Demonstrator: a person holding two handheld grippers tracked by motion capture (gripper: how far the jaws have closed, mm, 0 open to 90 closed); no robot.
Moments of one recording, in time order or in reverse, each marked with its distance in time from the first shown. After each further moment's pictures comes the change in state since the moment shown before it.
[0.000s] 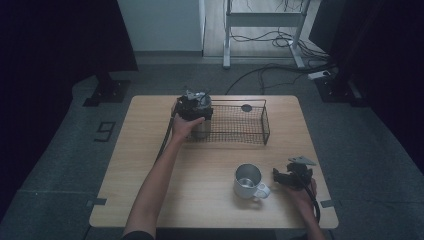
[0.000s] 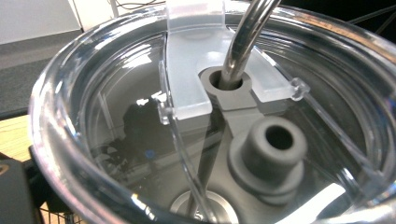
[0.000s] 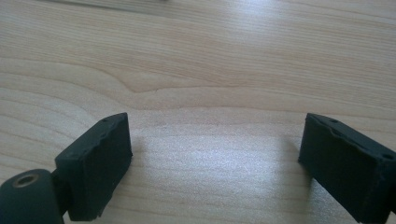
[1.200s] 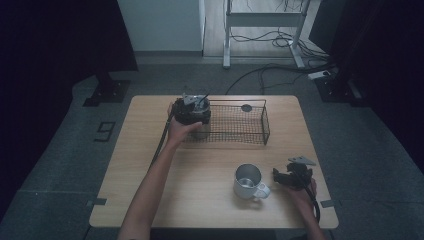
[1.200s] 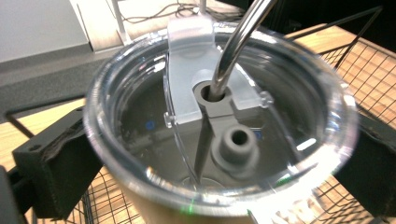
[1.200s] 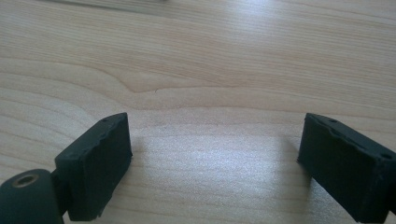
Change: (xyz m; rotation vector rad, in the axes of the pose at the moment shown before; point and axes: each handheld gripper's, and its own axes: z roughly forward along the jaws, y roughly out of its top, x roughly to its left) left arm -0.004 -0.009 -0.029 -0.054 0.008 0.034; right arm 0.000 0.000 0.000 0.000 -0.001 0.000
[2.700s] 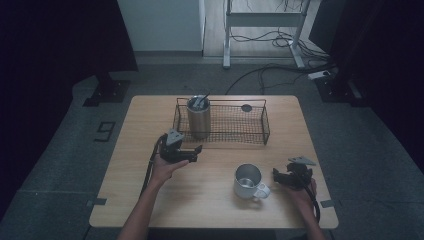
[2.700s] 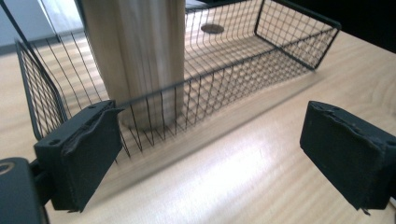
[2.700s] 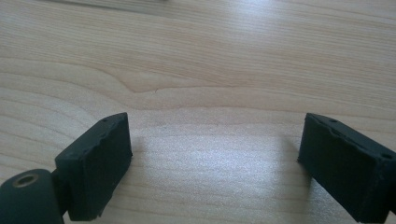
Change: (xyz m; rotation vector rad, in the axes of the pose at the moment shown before) left arm -0.033 -0.088 -0.102 -0.002 -0.123 0.009; right arm 0.000 0.000 0.000 0.002 0.000 0.002
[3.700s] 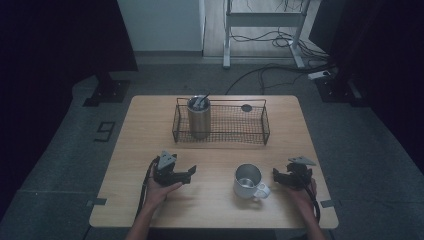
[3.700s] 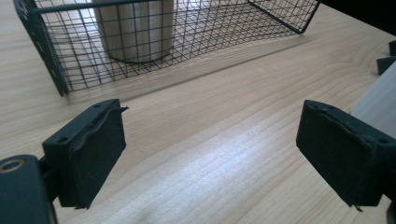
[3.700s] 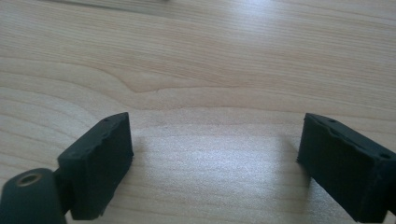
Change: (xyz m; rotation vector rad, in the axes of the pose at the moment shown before) left arm -0.014 -0.059 -0.026 0.012 -0.016 -0.056; right arm 0.000 0.000 0.000 -0.004 0.003 -0.004
